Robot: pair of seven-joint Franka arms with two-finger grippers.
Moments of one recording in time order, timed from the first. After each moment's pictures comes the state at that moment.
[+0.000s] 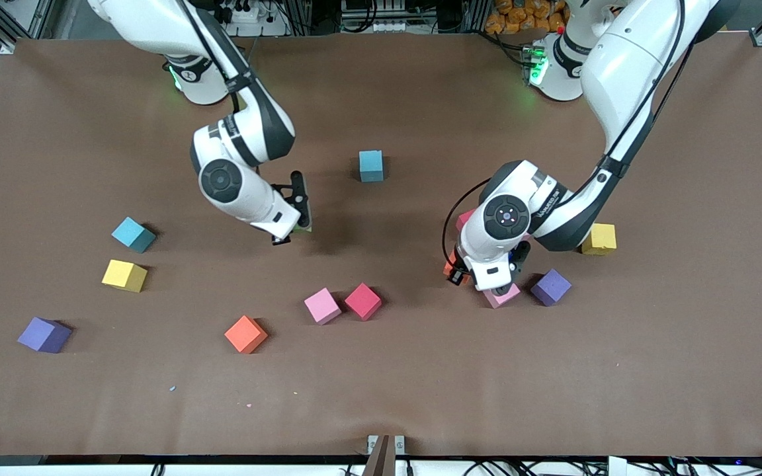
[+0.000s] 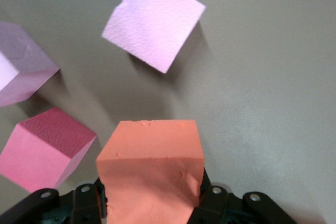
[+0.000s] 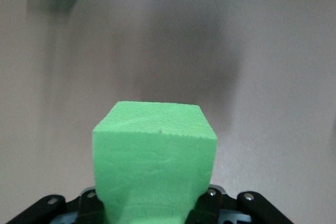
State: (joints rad) left arm -0.10 0.68 -0.52 -1.62 0.28 2.17 -1.79; right arm 0.56 0.36 -0.04 -2.04 0.19 2.28 -1.36
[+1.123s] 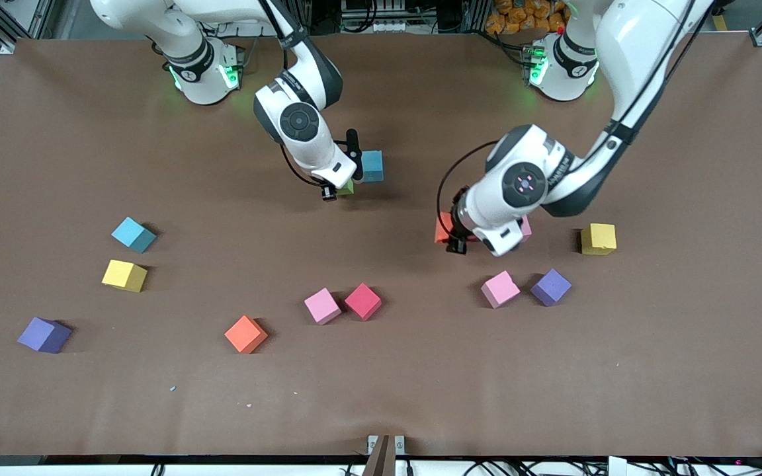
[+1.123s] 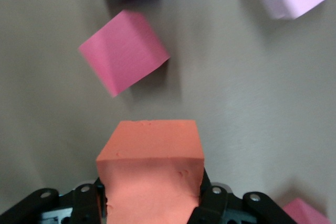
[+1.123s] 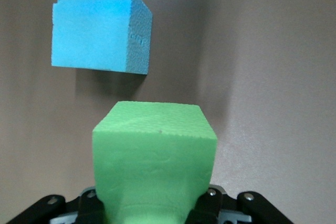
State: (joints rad) left arm 0.02 0.51 -0.68 -1.89 0.08 2.28 -2.10; right arm 0.82 0.33 -0.04 -2.20 0.19 2.44 -1.09
